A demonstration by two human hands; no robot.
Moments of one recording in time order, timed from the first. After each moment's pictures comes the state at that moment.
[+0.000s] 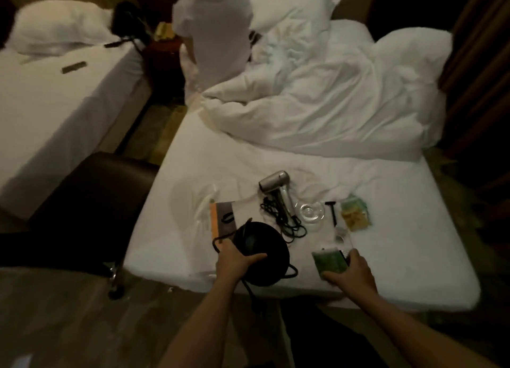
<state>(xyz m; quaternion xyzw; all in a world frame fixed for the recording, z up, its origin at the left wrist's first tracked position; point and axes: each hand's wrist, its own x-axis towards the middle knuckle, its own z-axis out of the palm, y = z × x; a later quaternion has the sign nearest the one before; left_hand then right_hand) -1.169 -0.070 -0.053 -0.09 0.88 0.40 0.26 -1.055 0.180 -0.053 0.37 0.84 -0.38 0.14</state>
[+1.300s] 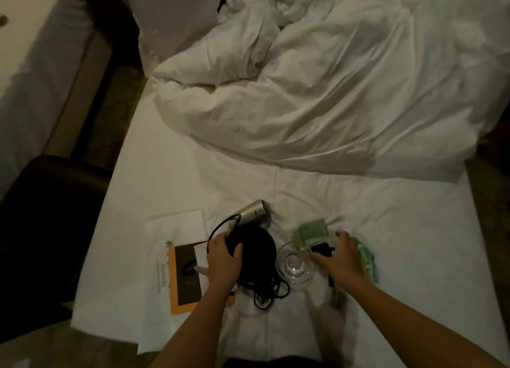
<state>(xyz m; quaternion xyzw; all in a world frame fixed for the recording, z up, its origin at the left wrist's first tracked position) -1.372 0.091 -0.141 -0.16 0.92 0.28 0.23 -1.296 0.334 -0.158 0.39 0.81 -0.40 0.17</state>
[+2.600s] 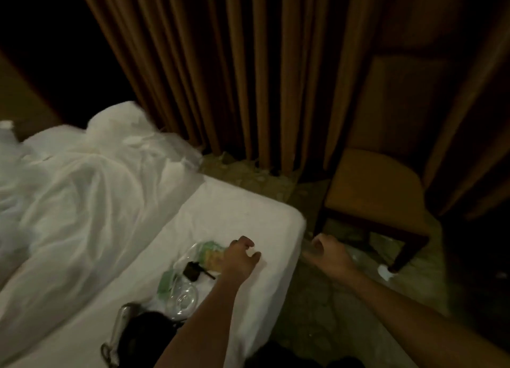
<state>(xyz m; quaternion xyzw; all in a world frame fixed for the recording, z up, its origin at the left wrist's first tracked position) -1.140 0.231 -0.006 0.54 0.75 0.16 0.33 -0.908 0.250 -0.001 0.66 0.63 -0.38 -0.13</state>
